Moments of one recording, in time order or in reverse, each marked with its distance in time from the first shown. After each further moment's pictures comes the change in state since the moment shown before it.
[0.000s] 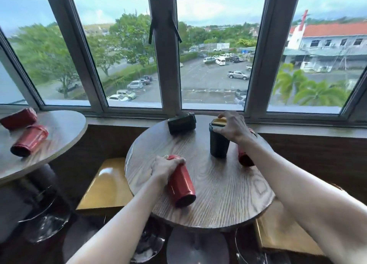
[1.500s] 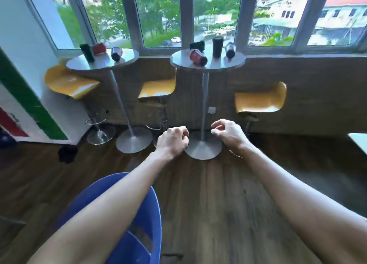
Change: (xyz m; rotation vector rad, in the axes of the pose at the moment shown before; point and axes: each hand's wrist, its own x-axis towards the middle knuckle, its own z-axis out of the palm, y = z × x) left_hand -0.692 -0.454 -0.294 0.676 -0.003 0.706; right_hand -0.896 -0.159 0.002 0.346 -0.146 0.127
